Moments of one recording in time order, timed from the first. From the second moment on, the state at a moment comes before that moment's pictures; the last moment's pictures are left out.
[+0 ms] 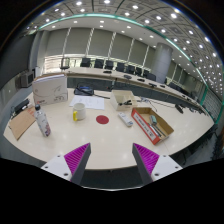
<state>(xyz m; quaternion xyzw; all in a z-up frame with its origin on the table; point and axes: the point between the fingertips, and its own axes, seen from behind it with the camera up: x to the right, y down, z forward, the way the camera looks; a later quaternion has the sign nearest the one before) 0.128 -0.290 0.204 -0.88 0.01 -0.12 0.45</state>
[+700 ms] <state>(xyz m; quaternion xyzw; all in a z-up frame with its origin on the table) -0.202 -0.123 0.071 -0.83 -0.04 0.01 0.55</state>
